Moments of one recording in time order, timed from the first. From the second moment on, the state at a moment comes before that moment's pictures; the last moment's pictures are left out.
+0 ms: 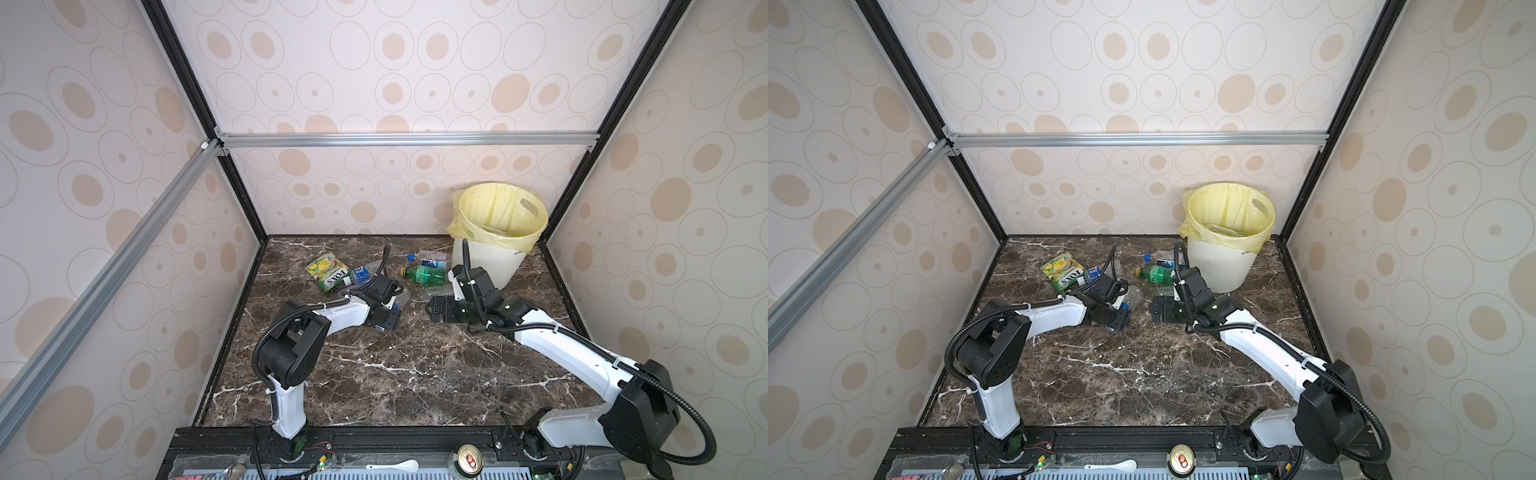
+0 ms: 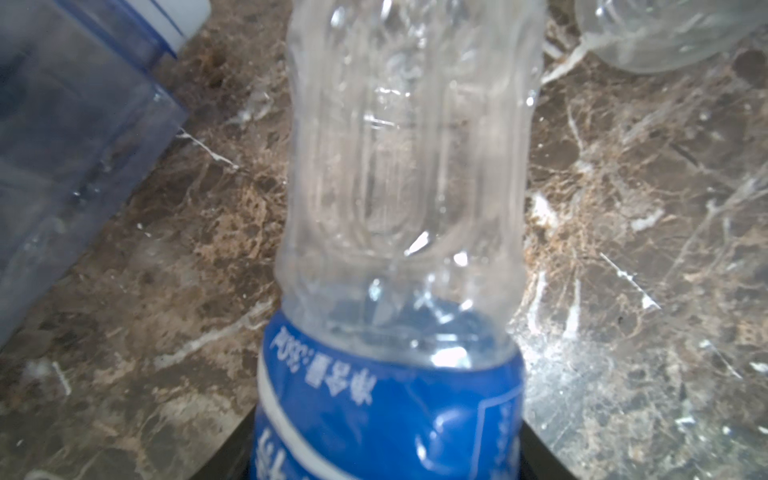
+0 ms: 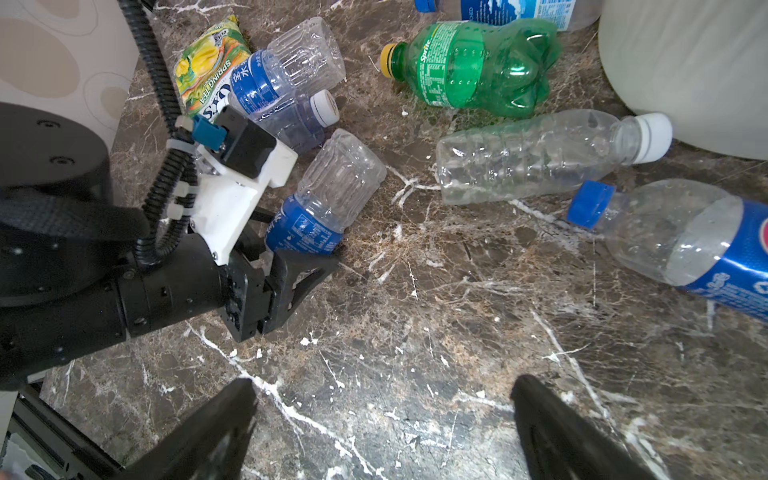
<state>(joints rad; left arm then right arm) -0.58 1.87 1.13 -0.33 0.01 -0.17 0.60 1.34 1.03 -0.52 -0.03 0.54</state>
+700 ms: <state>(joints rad) -0.68 1.56 1.08 -0.19 0.20 -0.20 0.60 1.30 1.09 -0.46 -0.08 0.71</state>
